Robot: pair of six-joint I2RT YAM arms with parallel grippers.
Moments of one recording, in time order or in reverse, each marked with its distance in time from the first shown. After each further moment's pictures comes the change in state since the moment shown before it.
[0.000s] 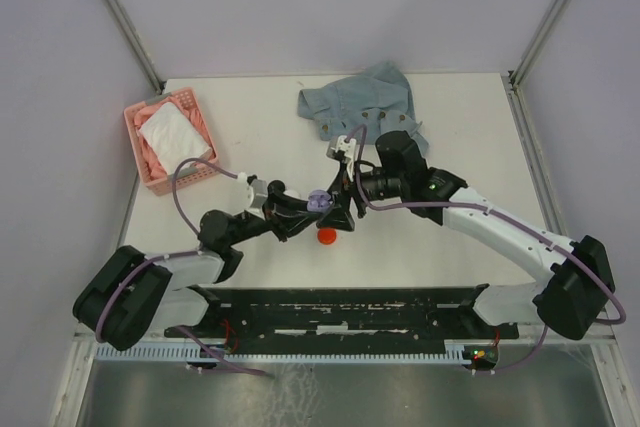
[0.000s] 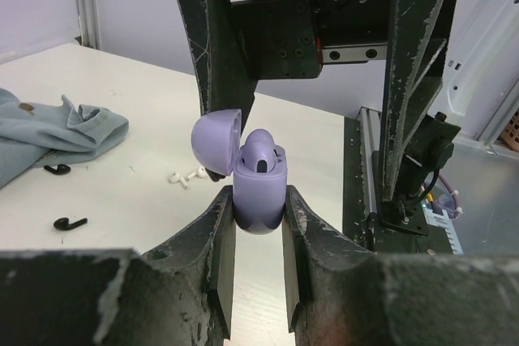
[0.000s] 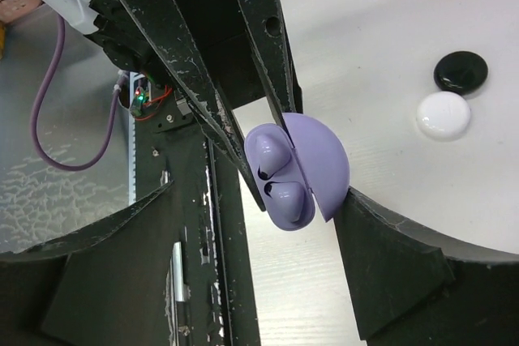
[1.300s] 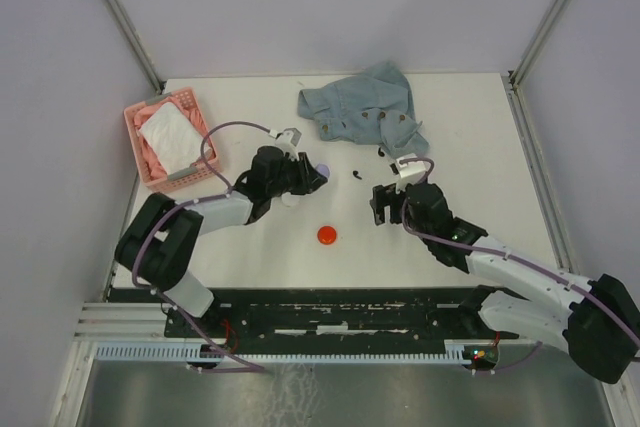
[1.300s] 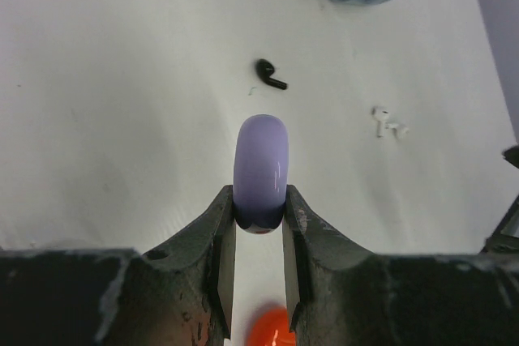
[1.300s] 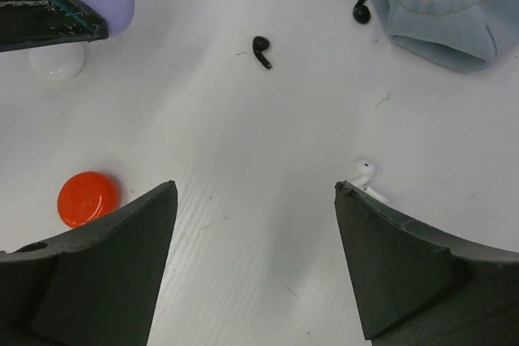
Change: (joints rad) left arm 0.017 0.334 0.506 -0.951 -0.467 -0.121; right arm -0.029 -0.284 -0.522 0.260 1.000 0.182
